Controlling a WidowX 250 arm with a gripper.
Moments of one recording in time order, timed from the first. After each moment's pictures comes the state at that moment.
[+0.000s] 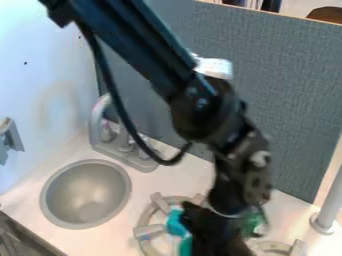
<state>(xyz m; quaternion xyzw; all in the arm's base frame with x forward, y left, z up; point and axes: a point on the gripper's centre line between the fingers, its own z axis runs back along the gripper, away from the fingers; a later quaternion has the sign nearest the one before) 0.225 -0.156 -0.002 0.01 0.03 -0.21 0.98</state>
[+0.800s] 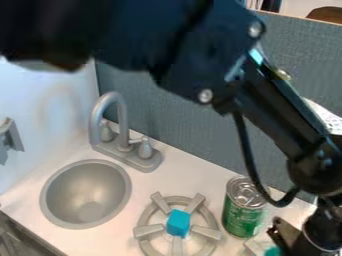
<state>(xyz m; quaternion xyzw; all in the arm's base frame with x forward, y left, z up) 0.273 -0.237 -0.031 0.05 -0.02 -0.30 0.95</state>
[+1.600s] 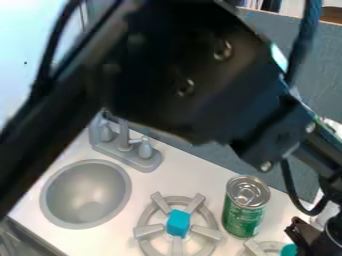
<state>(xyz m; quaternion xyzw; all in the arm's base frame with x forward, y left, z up) 0.304 -0.254 -0.058 0.08 0.00 -0.29 0.95</state>
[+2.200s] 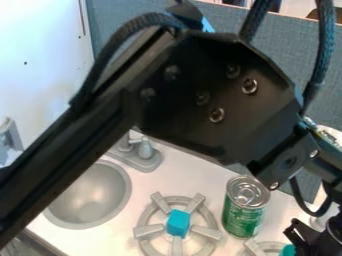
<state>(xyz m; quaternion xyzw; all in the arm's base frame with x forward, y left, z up) 0.313 -0.248 -0.070 0.08 0.04 -0.26 0.96</state>
